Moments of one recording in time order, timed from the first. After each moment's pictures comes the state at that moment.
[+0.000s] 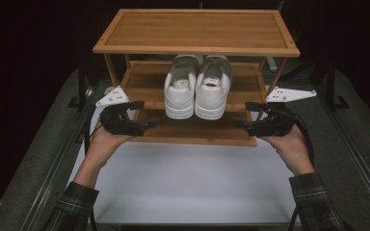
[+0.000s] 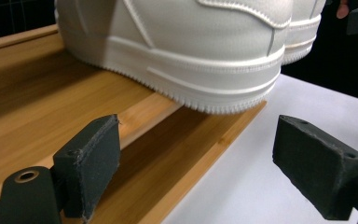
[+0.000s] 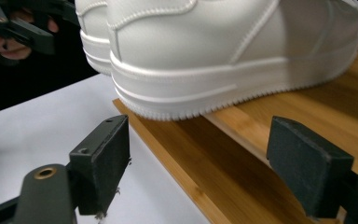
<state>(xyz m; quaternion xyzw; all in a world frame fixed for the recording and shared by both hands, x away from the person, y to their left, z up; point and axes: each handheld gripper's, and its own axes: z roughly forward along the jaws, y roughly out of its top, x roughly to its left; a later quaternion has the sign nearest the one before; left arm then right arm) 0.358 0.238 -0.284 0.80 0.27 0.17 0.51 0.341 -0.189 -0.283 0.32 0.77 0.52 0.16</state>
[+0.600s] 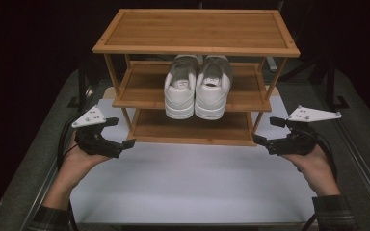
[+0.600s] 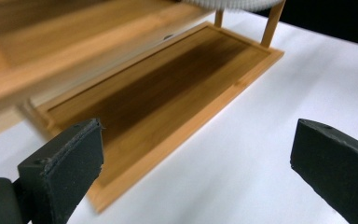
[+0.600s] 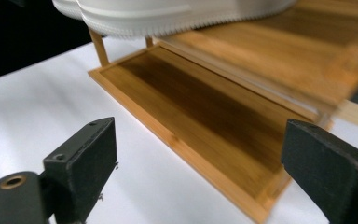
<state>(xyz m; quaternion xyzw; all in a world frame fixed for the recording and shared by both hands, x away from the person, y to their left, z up) 0.319 0.294 -0.306 0.82 0.30 0.18 0.45 0.306 -0.235 -0.310 0.37 0.77 0.49 0.18</state>
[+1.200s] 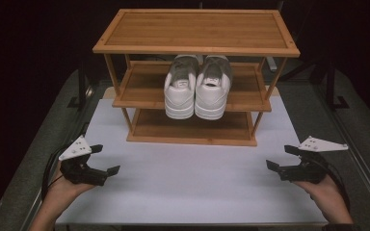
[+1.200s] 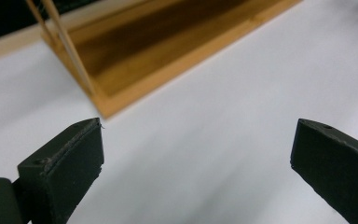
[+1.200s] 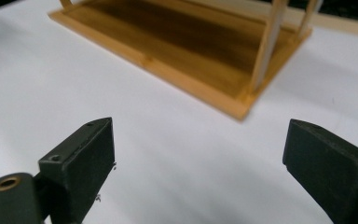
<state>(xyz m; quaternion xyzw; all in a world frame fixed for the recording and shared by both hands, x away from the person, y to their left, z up) 0.276 0.338 -0.367 0.83 0.33 0.18 0.42 0.270 -0.274 -0.379 0.43 0.77 0.44 0.17</state>
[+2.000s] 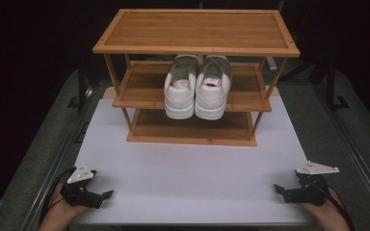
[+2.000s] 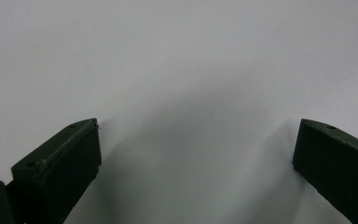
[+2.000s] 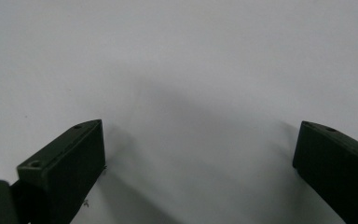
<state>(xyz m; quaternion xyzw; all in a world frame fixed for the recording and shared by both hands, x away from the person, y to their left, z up) 0.255 0.369 -0.448 0.85 0.36 0.16 0.33 0.246 -0.300 -0.456 0.48 0.80 0.32 0.18</state>
